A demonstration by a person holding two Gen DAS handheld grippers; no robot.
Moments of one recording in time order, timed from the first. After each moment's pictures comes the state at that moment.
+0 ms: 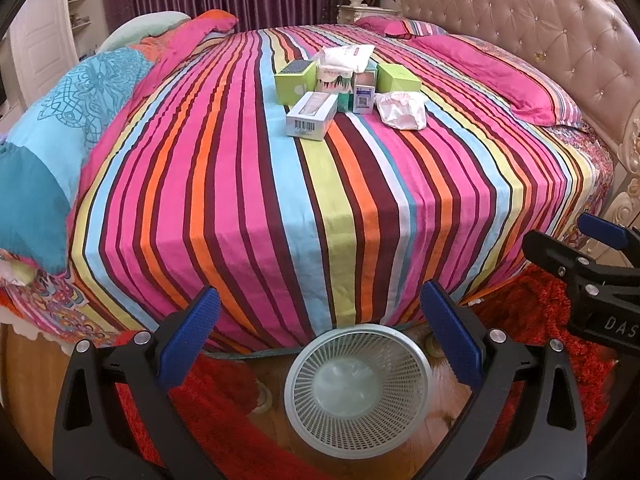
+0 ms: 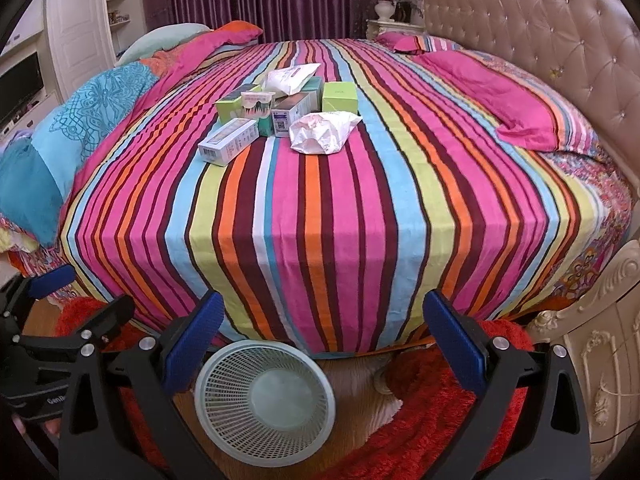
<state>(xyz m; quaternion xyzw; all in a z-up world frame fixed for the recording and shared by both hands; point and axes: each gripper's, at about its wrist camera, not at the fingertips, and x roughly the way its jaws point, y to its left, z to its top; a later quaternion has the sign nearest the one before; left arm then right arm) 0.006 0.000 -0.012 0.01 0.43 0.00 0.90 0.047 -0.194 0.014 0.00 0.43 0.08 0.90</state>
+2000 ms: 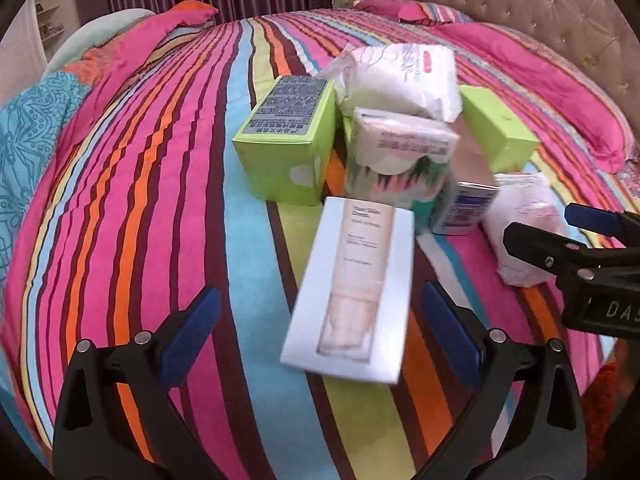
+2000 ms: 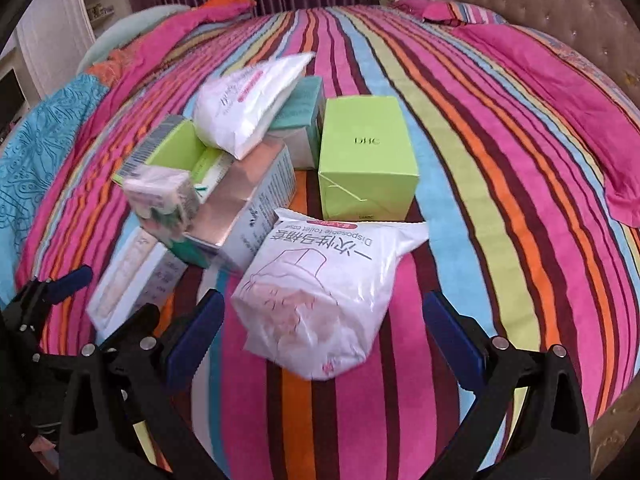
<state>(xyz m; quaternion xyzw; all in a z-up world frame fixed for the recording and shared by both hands) 0.284 0.017 -0.049 0.04 0.46 -0.01 0.89 0.299 -0.159 -0.030 0.01 0.49 0.10 0.87</state>
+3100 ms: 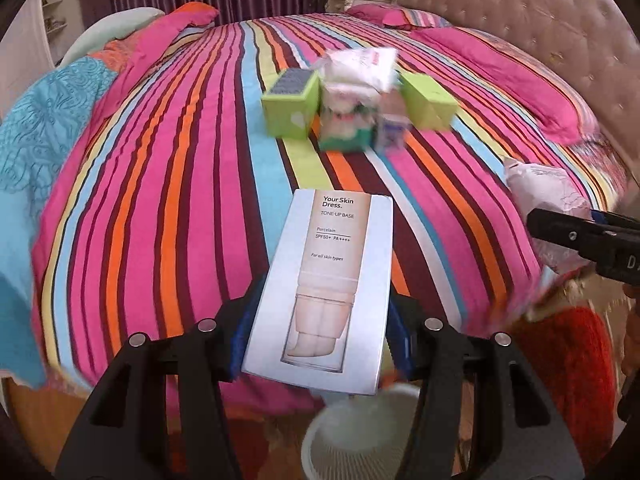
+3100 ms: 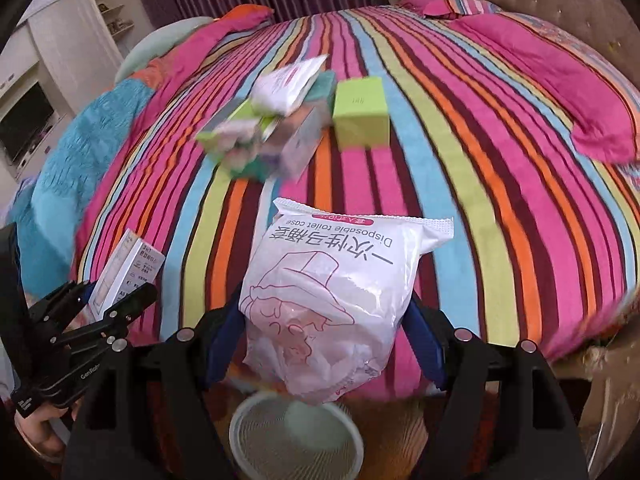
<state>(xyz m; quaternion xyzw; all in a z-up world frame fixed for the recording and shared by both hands) 0.137 0.021 -0.013 0.02 0.45 -0.03 0.89 0.180 -0.199 0.008 0.05 0.48 0.15 0.86</state>
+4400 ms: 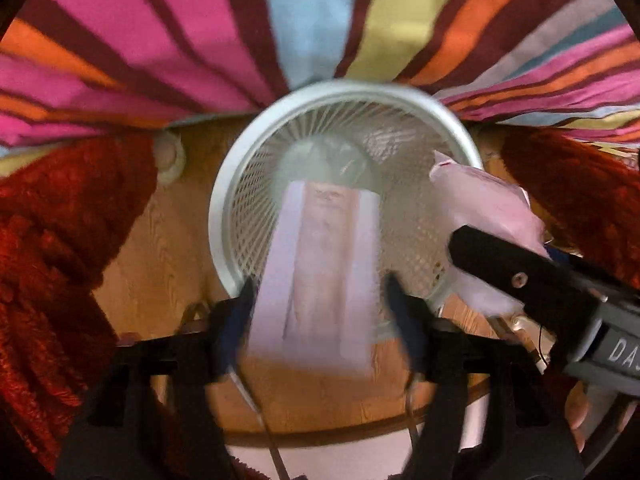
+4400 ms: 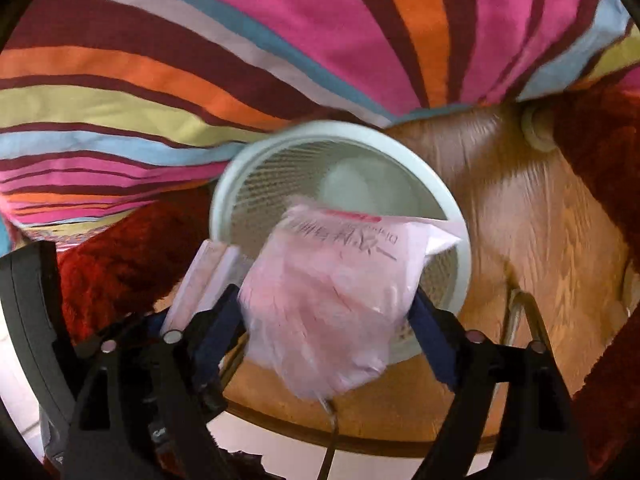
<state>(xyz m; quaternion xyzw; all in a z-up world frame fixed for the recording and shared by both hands) 0.065 0.010 -0.269 -0.09 0.80 0.00 0.60 0.108 -0.159 -0.224 0.16 0.79 0.13 0.58</state>
